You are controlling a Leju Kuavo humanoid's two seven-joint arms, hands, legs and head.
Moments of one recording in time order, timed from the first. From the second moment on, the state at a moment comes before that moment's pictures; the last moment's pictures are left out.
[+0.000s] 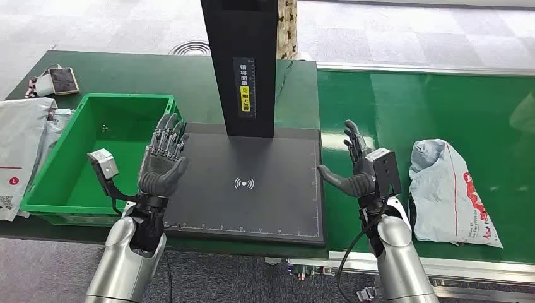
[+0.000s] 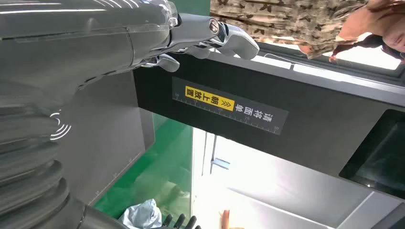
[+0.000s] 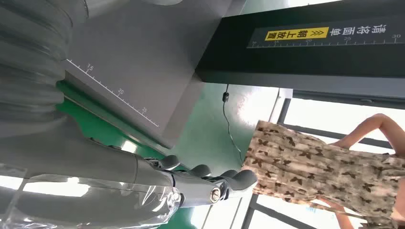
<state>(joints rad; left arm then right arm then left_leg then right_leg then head) -0.28 -0.13 -0.29 -1.15 0.17 -0.23 -0.39 -0.32 -0.02 0.26 -1.23 0.05 0.05 -0.34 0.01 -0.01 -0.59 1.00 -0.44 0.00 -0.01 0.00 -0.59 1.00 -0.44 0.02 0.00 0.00</state>
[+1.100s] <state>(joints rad) -0.27 -0.13 -0.27 -1.17 0.15 -0.24 -0.40 -0.61 -0.32 0.10 -0.86 0.53 -0.25 -0.24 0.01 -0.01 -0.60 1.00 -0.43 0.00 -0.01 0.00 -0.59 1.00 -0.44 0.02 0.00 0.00</state>
